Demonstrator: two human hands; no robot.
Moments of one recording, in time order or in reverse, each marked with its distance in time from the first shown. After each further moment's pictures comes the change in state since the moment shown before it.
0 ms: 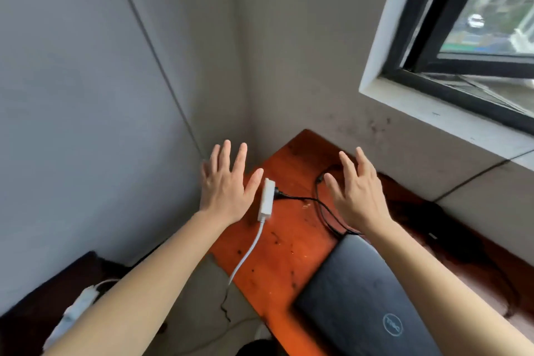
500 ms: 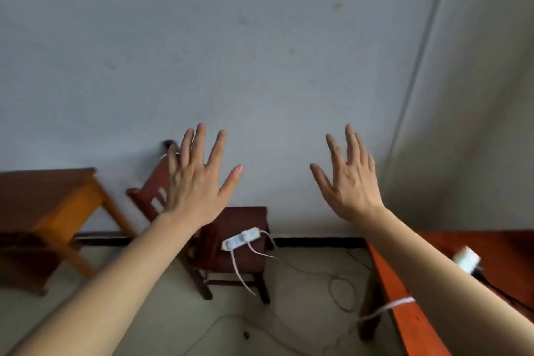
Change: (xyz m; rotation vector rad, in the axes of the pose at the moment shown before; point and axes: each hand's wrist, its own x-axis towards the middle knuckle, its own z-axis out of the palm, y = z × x) left_hand -0.355 -0.240 -0.253 0.420 0.348 -0.658; right_hand -0.143 -0.402 0.012 0.270 -0.060 -0.904
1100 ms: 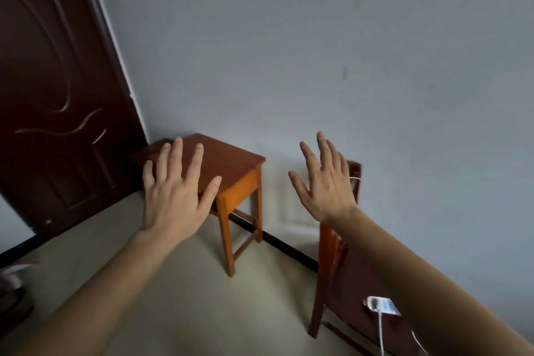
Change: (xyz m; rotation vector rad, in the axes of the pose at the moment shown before) left_hand -0.168 -0.514 -0.078 0.320 0.034 -0.570; right_hand 0.074 -0.561 0.217 0.235 -0.152 -0.603
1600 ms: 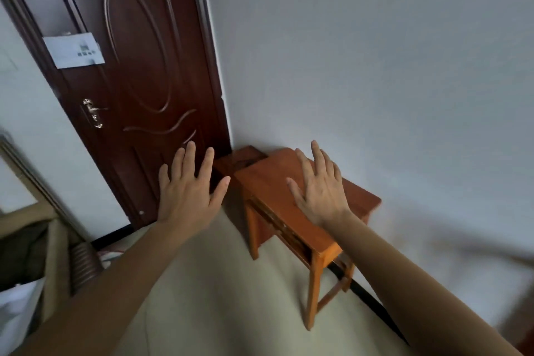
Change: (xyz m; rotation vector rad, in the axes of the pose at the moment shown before) left_hand 0.183 -0.296 0.140 0.185 -0.096 -0.227; right_hand 0.297 -0.215 0.279 0.181 -0.159 -0.221
